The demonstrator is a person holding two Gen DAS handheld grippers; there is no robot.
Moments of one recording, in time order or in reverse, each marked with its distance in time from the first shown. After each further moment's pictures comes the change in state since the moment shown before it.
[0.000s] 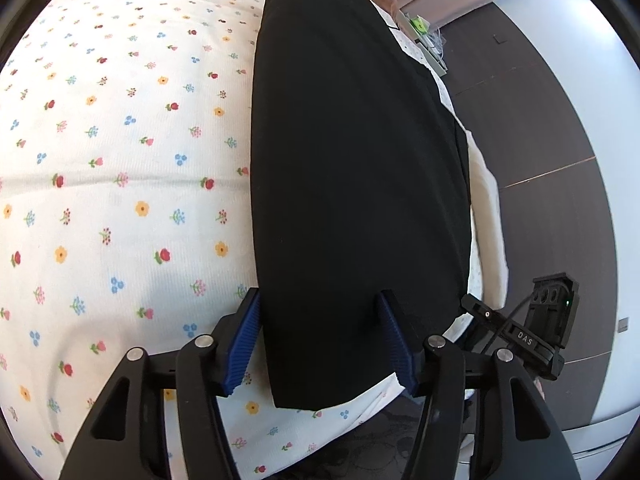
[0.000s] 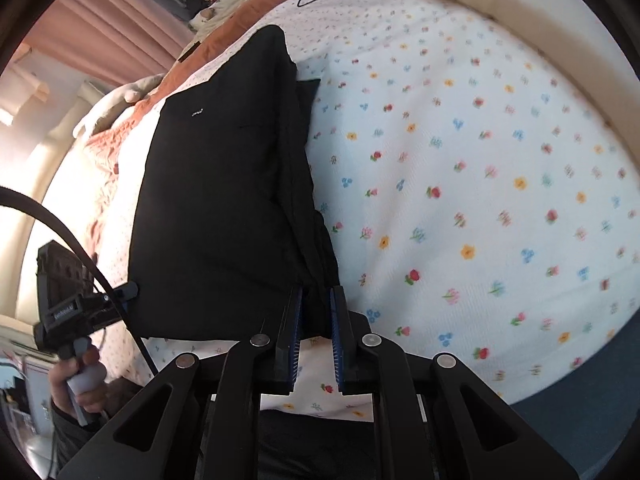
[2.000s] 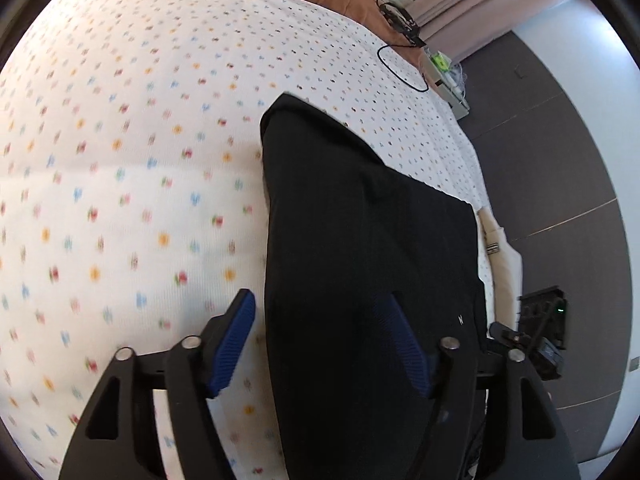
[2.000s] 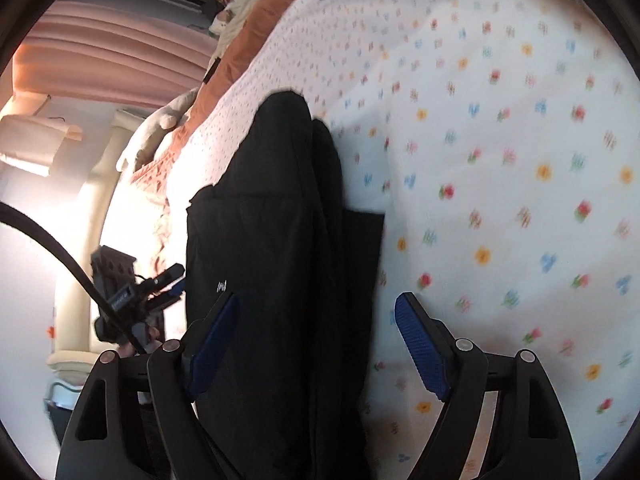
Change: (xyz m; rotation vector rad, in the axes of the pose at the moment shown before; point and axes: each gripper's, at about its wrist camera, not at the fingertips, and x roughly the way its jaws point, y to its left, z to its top) left arm 0.002 0.014 0.167 -0.002 -0.104 0.074; right arm 0.110 -0.030 0.159 0.143 0.147 0.332
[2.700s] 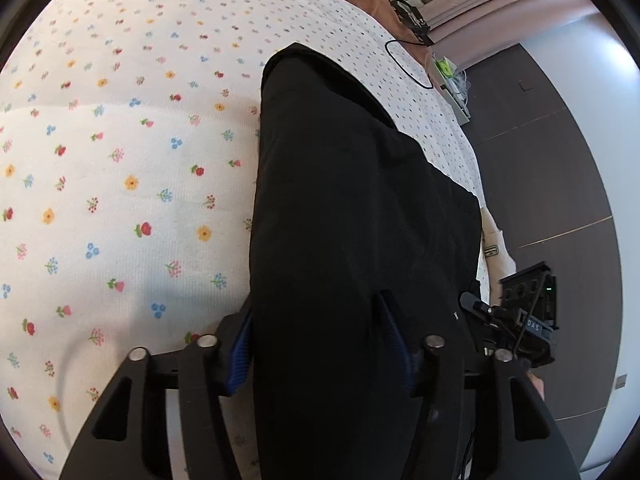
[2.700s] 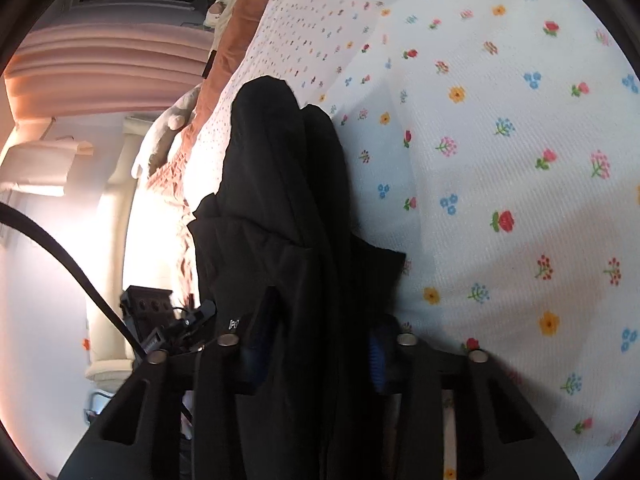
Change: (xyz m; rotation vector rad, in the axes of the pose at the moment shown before) left arm 0.025 -0.006 -0.020 -0.052 0.000 -0.021; right arm 0.046 -0.009 0.035 0.027 0.028 0.055
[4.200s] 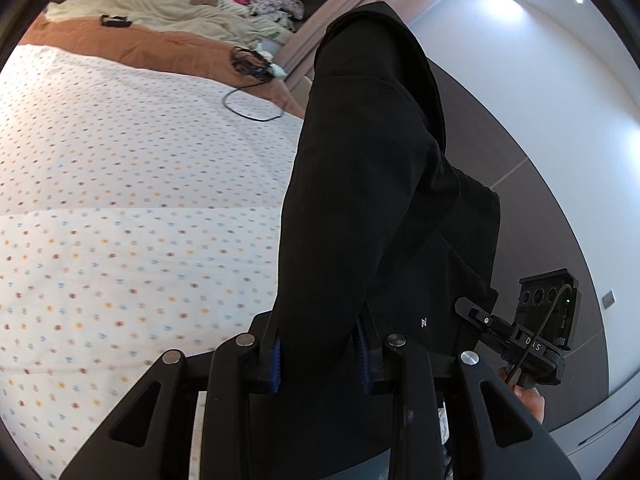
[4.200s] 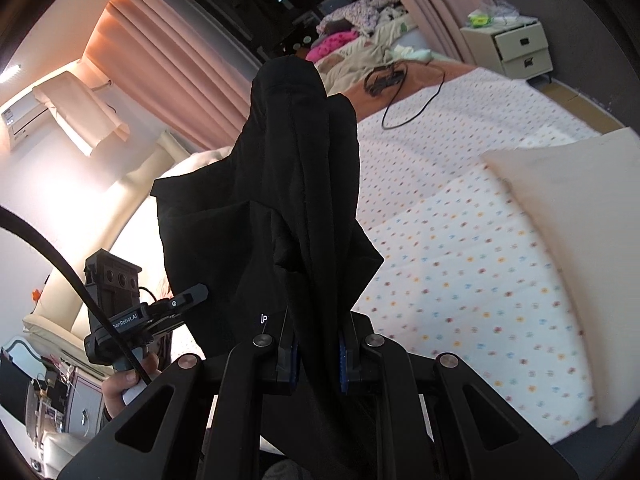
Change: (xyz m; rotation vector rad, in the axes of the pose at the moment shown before) left arm -0.114 -0.192 -0.072 0.283 -0.146 -0.200; right arm -0.241 0.104 -0.178 -0.335 -0.390 -0.147
